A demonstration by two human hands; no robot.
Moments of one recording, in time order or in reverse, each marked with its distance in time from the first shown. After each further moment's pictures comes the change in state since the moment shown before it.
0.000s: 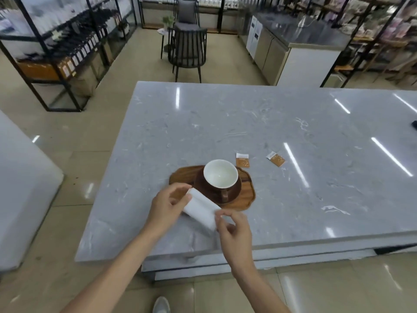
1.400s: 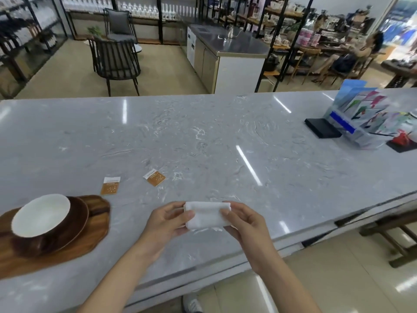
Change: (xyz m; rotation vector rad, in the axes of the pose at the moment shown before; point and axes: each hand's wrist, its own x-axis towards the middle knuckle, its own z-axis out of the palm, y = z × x) left_hand 0.027 0.139 0.377 -0.547 -0.373 -0.306; right_hand 0.144 0.028 -0.402 0.392 -0.080 0.210
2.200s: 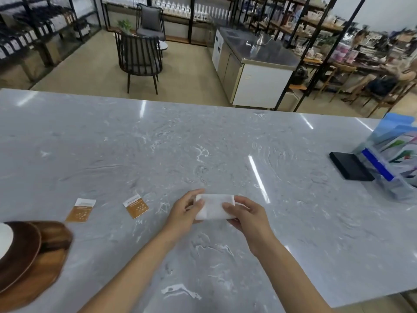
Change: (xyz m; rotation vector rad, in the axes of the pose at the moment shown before) left_hand 0.188 0.008 0.059 0.151 0.146 0.145; right_hand 0.196 -0.050 -0.042 -0.084 0.033 0.140
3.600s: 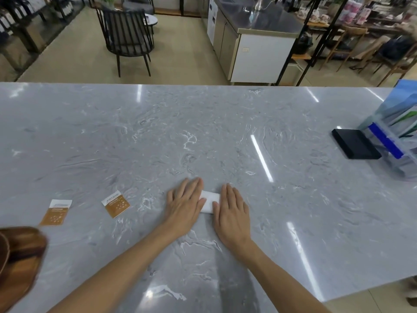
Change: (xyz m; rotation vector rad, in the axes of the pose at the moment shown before) left_hand 0.053 -0.055 0.030 1.513 0.027 0.350; right_hand 0.071 0.097 -0.025 -1.406 0.248 -0.562
